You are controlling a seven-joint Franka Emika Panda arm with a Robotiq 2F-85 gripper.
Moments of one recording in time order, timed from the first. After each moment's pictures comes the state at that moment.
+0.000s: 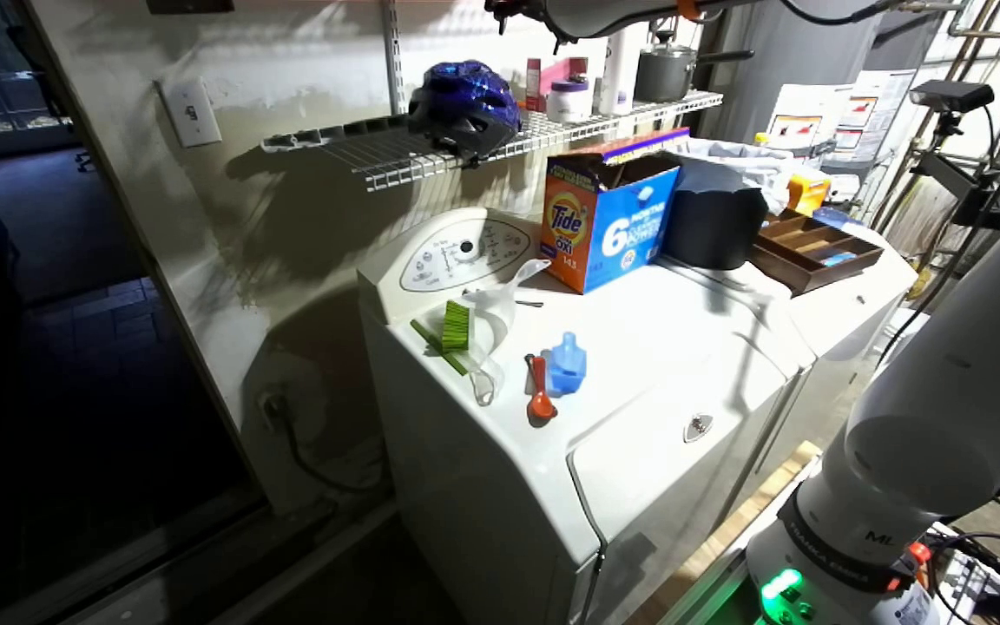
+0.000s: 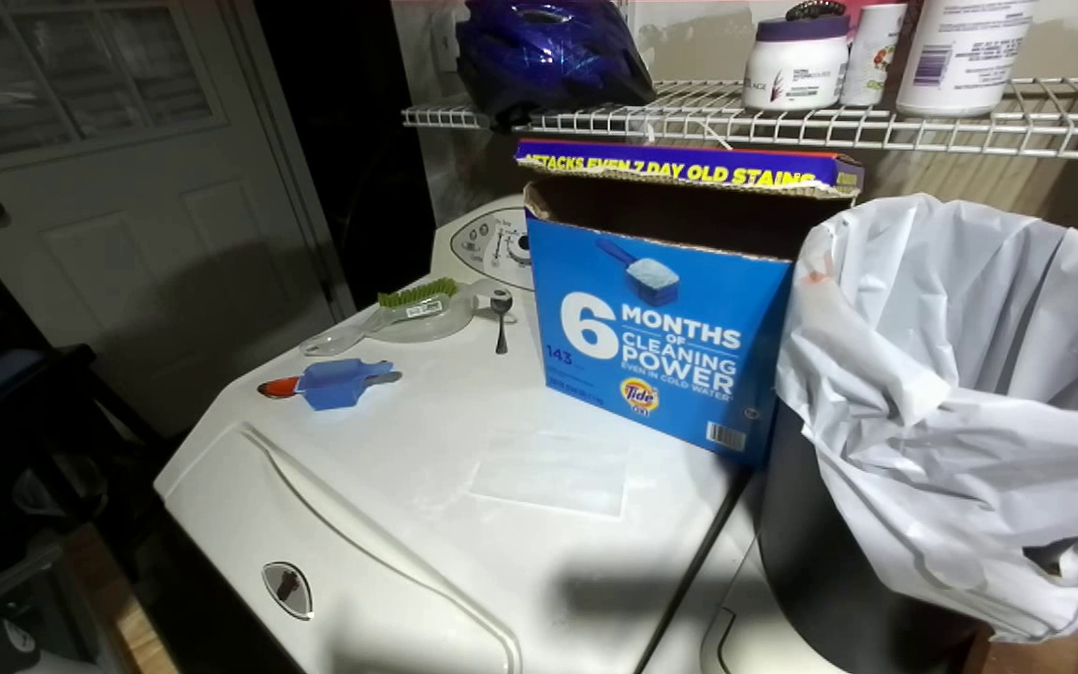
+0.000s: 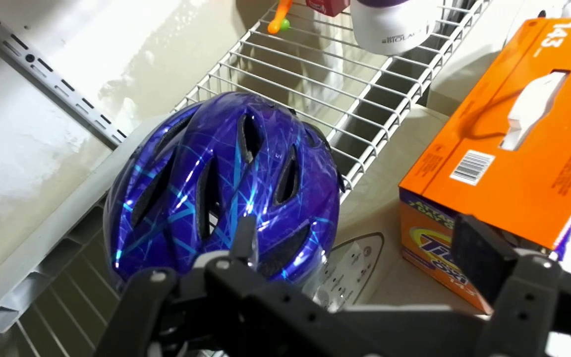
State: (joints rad) arm 0.08 -0.13 0.02 -1.75 -0.73 2.27 -1.78
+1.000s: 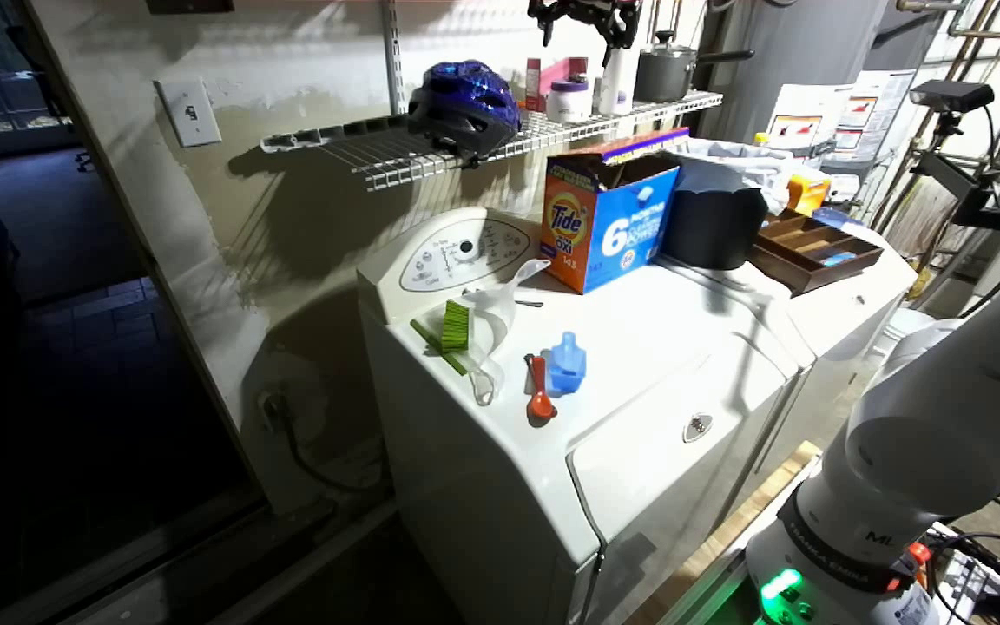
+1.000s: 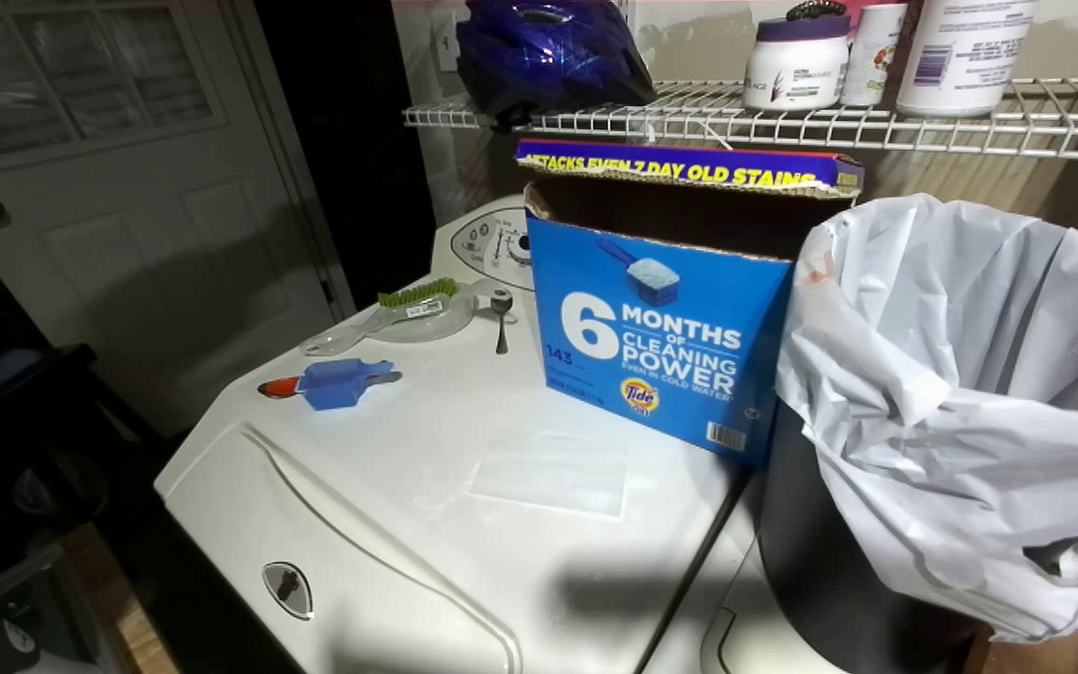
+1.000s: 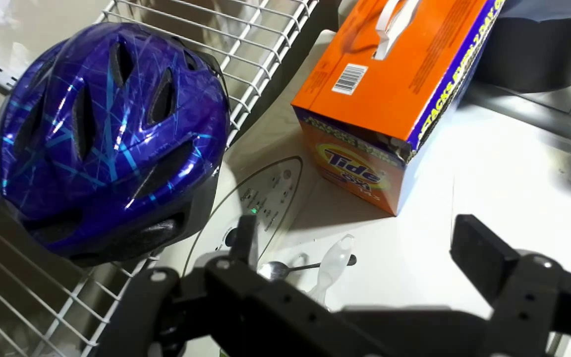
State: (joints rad) arm 0.09 -0.35 0.05 -1.88 -0.58 2.02 -1.80
